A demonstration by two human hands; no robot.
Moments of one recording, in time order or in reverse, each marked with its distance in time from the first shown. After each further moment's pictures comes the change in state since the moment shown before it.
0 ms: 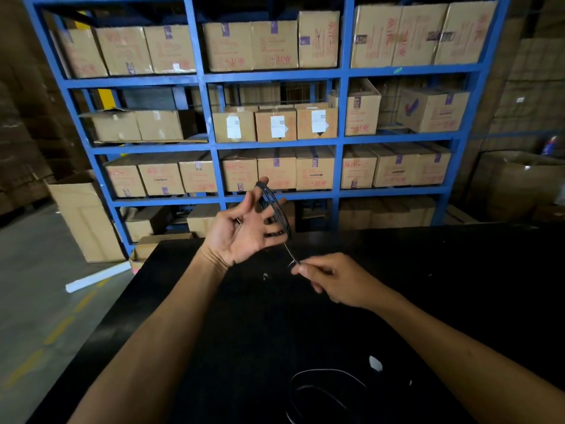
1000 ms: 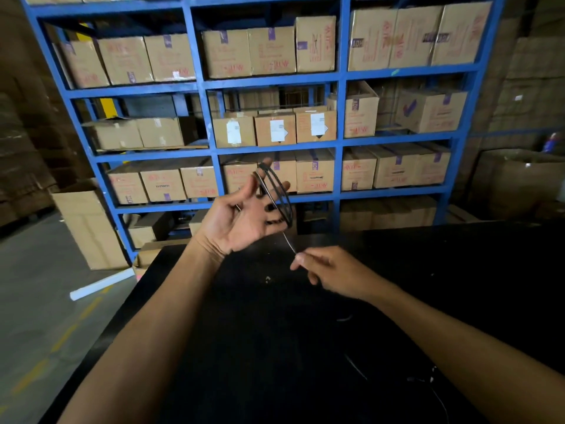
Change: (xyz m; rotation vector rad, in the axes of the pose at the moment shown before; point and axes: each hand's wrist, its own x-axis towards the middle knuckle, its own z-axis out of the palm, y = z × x) left_hand 0.000 0.026 0.027 0.112 -0.123 0.021; right_hand 0.009 -0.015 -0.003 -0.036 0.037 0.044
